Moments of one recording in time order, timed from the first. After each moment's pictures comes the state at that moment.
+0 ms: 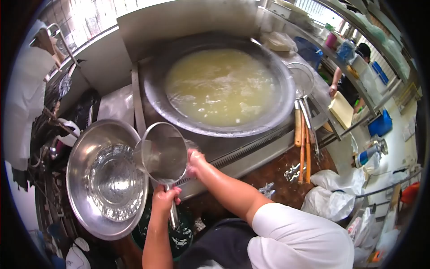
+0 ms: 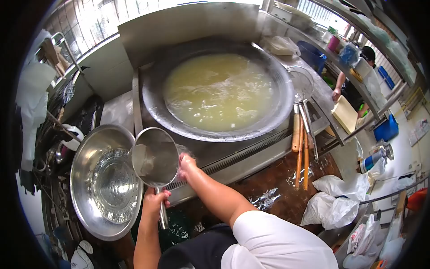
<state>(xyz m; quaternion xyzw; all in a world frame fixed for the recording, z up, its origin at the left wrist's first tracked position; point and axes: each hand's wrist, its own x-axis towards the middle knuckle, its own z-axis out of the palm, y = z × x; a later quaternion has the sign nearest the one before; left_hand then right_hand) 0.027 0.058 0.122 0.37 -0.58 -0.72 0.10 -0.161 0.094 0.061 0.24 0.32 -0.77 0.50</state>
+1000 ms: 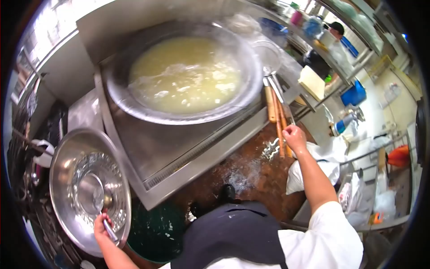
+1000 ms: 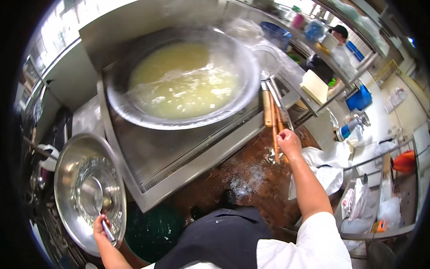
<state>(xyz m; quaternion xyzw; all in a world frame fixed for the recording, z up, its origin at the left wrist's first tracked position) 0.236 -0.193 -0.013 0.51 -0.39 -0.76 0.06 -0.253 0.521 0.132 -0.01 0.98 -0.18 -0.09</state>
